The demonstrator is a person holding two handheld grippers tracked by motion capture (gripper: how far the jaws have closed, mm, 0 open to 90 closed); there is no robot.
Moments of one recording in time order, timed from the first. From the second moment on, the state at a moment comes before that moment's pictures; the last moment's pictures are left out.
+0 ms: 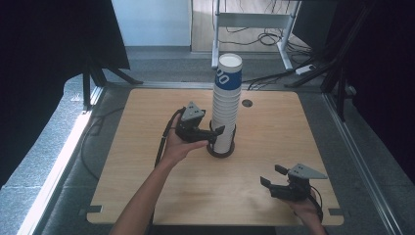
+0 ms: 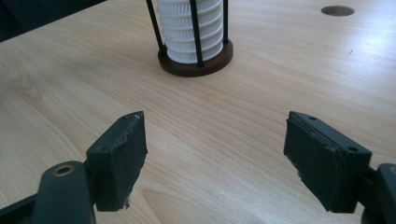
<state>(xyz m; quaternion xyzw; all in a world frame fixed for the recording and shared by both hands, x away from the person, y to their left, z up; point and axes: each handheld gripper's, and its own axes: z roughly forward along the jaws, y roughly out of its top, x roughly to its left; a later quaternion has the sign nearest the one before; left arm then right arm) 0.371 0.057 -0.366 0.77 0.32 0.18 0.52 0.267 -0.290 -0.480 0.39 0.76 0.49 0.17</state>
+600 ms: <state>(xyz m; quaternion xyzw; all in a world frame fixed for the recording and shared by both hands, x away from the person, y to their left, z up) 0.406 0.037 -0.382 0.76 0.33 0.17 0.53 0.267 -0.286 -0.480 0.39 0.77 0.48 0.17</state>
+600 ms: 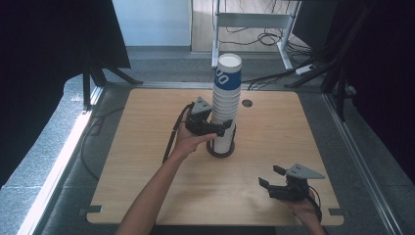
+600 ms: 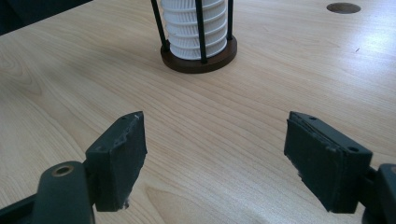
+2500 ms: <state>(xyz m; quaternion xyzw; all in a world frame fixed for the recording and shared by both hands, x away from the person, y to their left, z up) 0.417 0.026 -0.385 0.77 0.30 0.18 0.53 0.364 -0.245 -0.294 0.27 0.75 0.59 0.15</state>
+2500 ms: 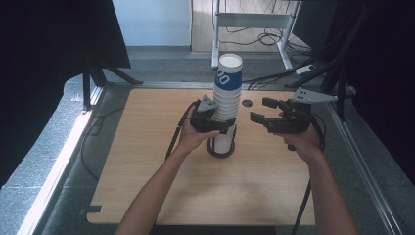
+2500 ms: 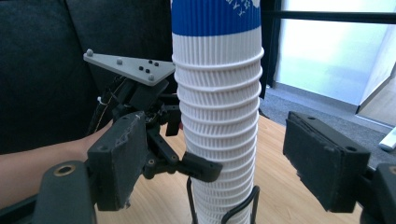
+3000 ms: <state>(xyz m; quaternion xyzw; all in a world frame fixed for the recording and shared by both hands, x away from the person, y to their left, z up) 0.416 0.025 -0.385 0.77 0.30 0.18 0.53 0.387 -0.228 -0.275 0.26 0.75 0.59 0.15</state>
